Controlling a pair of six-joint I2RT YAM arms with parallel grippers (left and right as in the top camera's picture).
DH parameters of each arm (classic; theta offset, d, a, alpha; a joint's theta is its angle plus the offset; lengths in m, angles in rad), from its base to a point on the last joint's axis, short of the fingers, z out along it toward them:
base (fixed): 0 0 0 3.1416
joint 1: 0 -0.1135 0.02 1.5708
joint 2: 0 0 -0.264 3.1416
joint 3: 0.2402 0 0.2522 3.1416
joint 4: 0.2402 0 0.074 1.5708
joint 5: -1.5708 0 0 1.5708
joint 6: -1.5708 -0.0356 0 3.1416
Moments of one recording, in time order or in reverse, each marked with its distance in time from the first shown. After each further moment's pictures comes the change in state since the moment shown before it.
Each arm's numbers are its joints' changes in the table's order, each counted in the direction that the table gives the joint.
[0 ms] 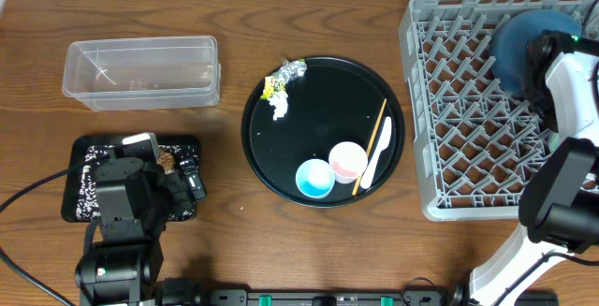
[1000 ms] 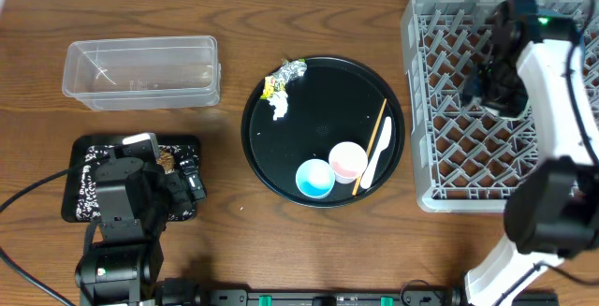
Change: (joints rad) left arm 0.000 0.000 0.000 0.000 0.000 0.000; right arm -0.163 -0.088 0.109 -0.048 0.932 0.319
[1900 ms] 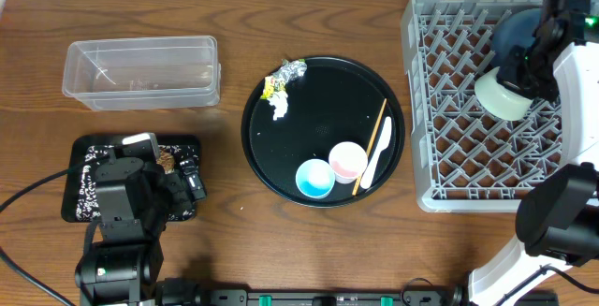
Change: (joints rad) left arm 0.000 0.000 0.000 0.000 0.000 0.000; right arm 0.134 0.003 0.039 -0.119 -0.010 0.003
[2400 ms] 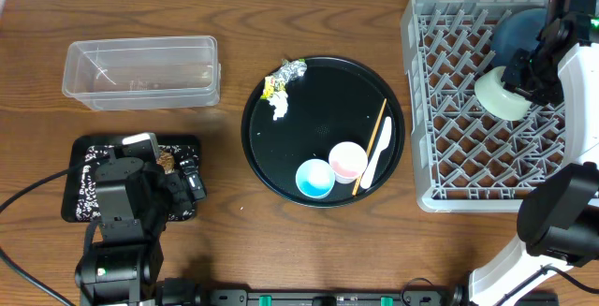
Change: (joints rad) left arm 0.000 0.000 0.000 0.000 0.000 0.000; right arm 0.014 0.001 -0.003 0.014 -0.009 0.033
